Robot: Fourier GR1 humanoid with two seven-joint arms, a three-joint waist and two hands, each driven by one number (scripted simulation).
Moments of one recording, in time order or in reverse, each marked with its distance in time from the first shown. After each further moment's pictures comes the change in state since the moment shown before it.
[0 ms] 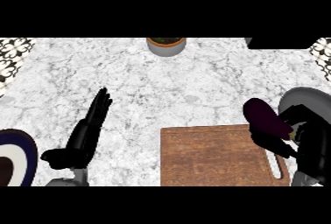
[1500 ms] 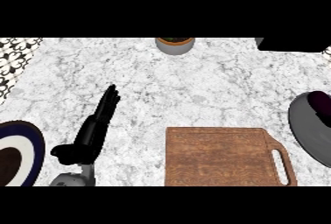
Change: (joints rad) left arm -0.041 -0.030 -0.014 0.018 -0.019 -0.023 0.008; right arm -0.469 -0.503 -0.503 1.350 -0.418 -0.201 -0.657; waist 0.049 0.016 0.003
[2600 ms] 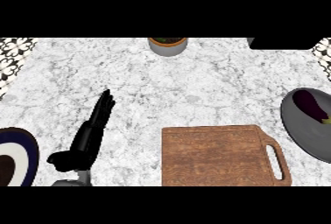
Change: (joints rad) left arm 0.051 -0.001 0.012 -0.010 -0.019 0.013 -0.028; right arm -0.031 -0.102 -0.297 0.235 -0.407 0.380 -0.448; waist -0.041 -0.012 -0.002
